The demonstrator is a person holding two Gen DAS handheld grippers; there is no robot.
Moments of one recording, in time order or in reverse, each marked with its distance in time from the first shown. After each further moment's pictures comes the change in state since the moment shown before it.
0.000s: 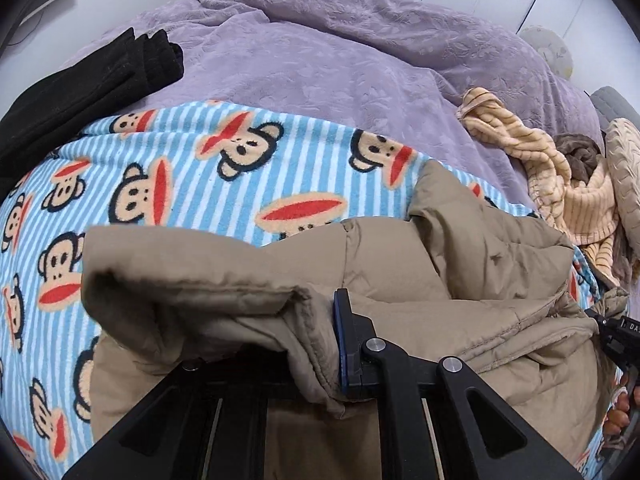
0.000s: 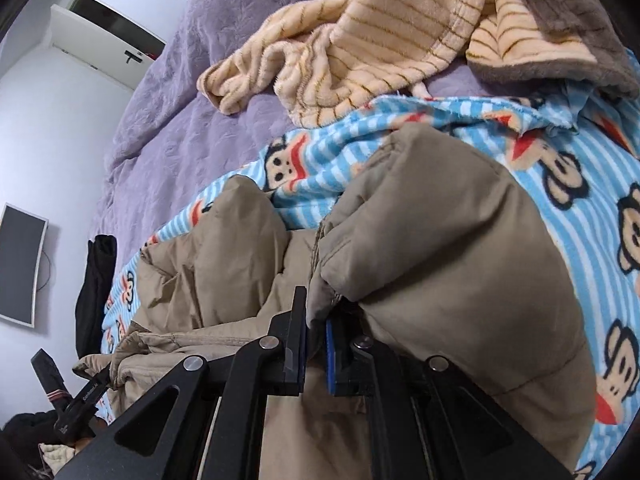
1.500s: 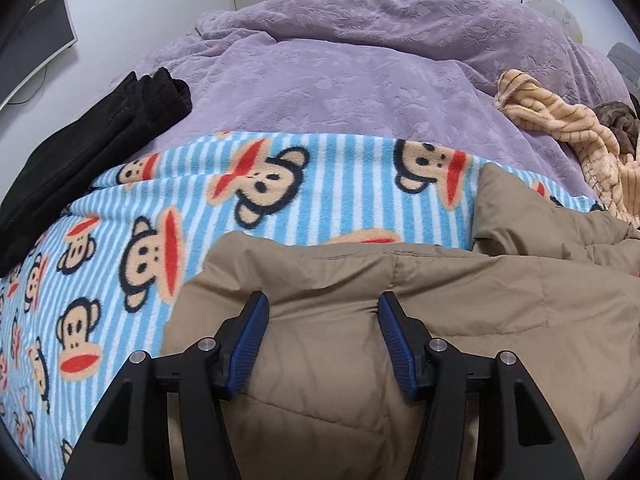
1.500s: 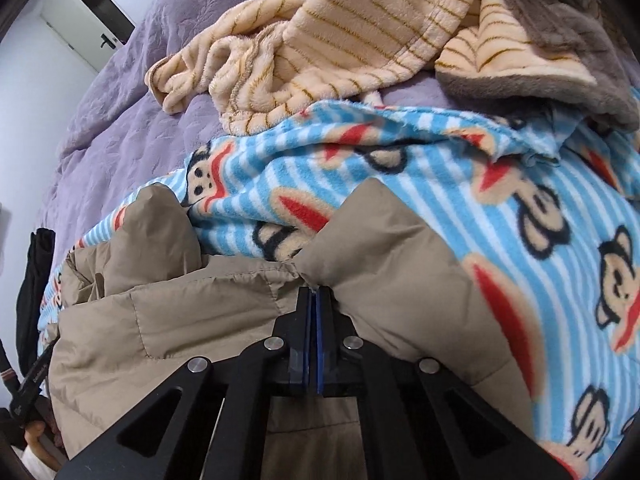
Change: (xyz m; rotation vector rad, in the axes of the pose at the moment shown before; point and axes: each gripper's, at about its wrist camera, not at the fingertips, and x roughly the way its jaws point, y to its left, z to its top) left arm 0.038 0.000 0.019 0.132 -0.095 0.217; right arm 0.024 -0.025 0.020 -0.088 -0.063 -0.218
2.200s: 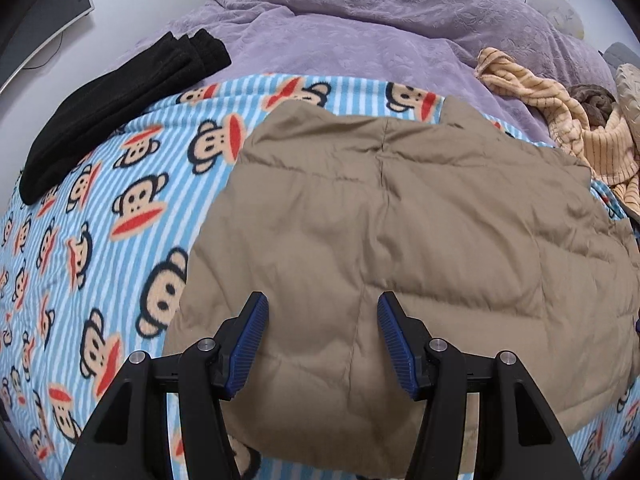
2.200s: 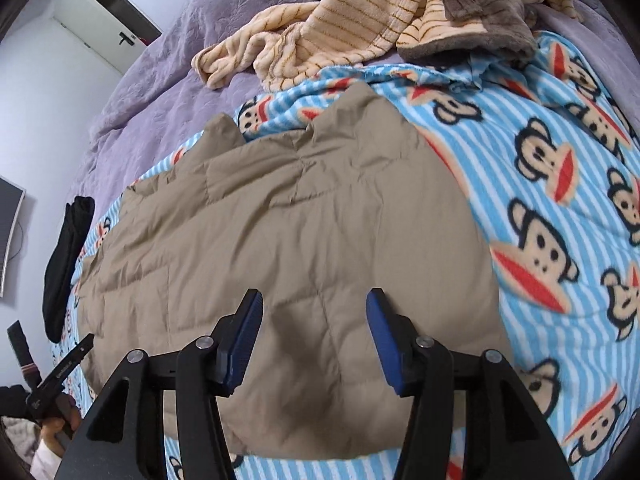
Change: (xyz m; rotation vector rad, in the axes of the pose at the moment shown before) left arm -0.094 0.017 -0.092 -0.048 0.126 -0.032; right arm -0.099 -0.008 -0.105 0.014 0.044 0.086
